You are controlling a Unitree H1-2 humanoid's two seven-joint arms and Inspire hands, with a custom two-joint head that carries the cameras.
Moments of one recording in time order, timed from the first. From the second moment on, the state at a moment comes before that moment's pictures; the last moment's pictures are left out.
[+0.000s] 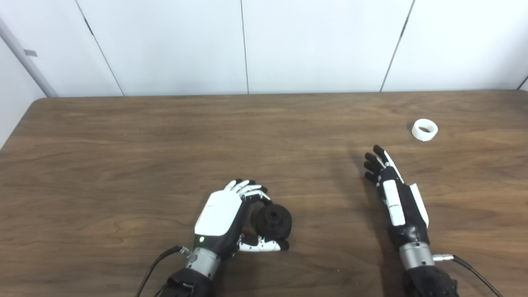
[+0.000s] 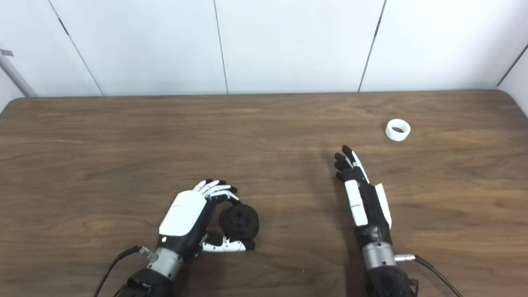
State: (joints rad) left arm 0.09 0.17 -0.43 -0.23 0.92 0.12 -0.02; right arm 0.13 -0.03 0.02 -0.19 -0.08 0.00 0.00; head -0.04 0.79
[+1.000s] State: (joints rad) left arm 0.10 0.17 -0.42 -0.21 0.89 0.11 0.01; right arm 0.03 -0.20 -0.08 -0.32 -0.25 0.23 0.00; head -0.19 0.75
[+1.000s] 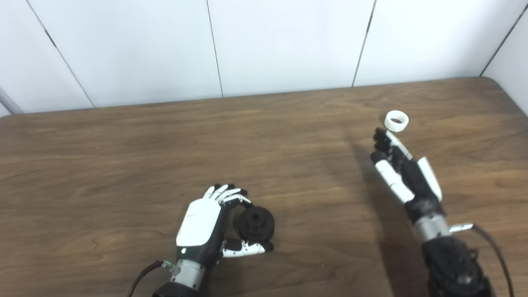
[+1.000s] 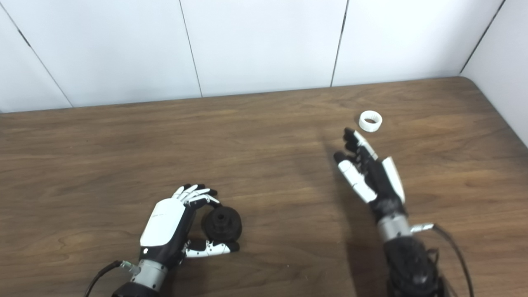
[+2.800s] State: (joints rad) left arm 0.10 0.22 -0.39 -0.19 0.81 0.02 0.03; right arm -0.53 -0.53 0.09 0.29 -0.73 0.47 0.30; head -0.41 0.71
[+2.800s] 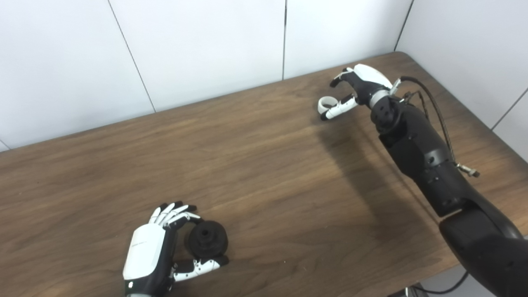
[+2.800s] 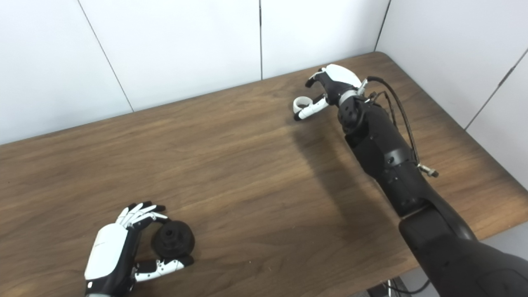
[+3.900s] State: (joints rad) left arm 0.11 0.22 -0.39 -0.20 0.83 0.03 0.03; right arm -0.59 -0.53 0.20 0.39 -0.76 0.47 0.29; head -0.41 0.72
